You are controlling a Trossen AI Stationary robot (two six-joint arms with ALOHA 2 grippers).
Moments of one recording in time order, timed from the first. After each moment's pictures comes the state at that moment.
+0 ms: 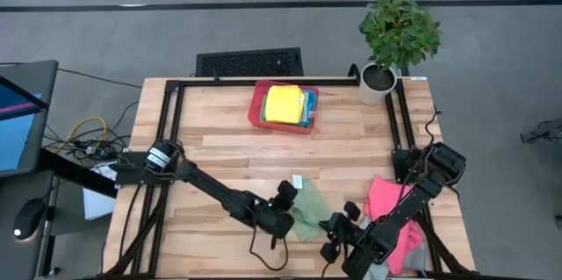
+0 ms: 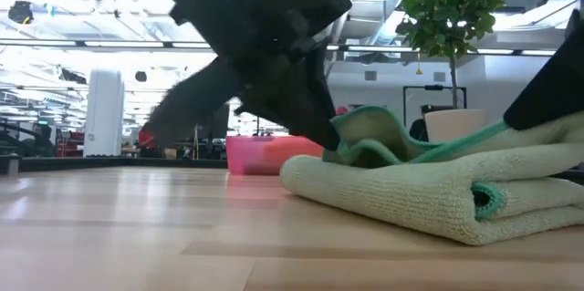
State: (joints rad) left arm -0.46 2.08 1.39 -0.29 -0.58 0.45; right arm 0.89 1.93 1.14 -0.51 0.81 1.37
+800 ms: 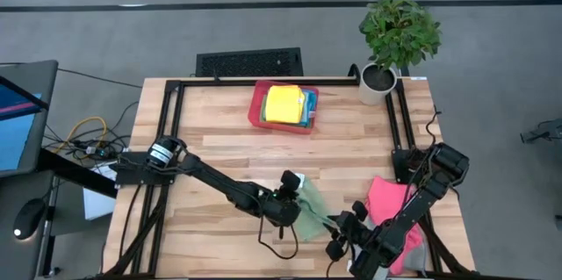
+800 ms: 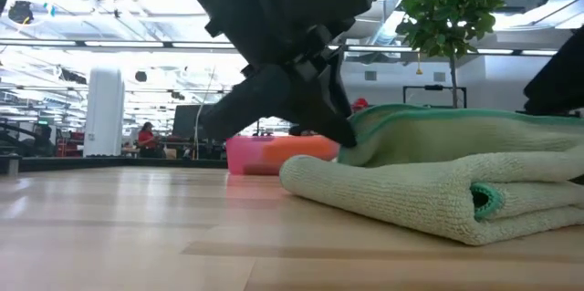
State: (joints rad) left arm -0.39 2.08 1.39 -0.23 -0.56 0.41; right arm 0.94 1.92 1.15 -0.66 0.90 1.54
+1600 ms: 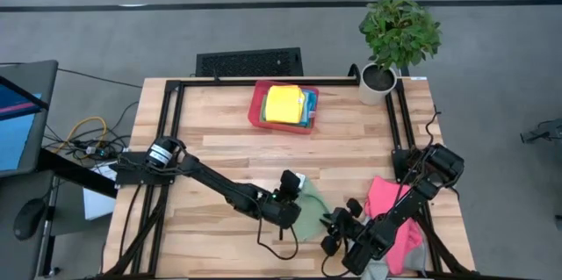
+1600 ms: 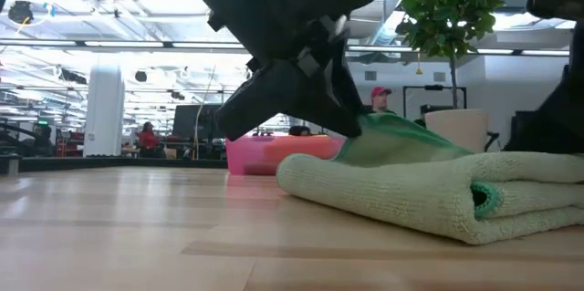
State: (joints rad) left arm -0.40 2.07 1.39 -0.21 -0.67 0.46; right arm 0.88 1.95 1.06 -0.47 0.83 1.47
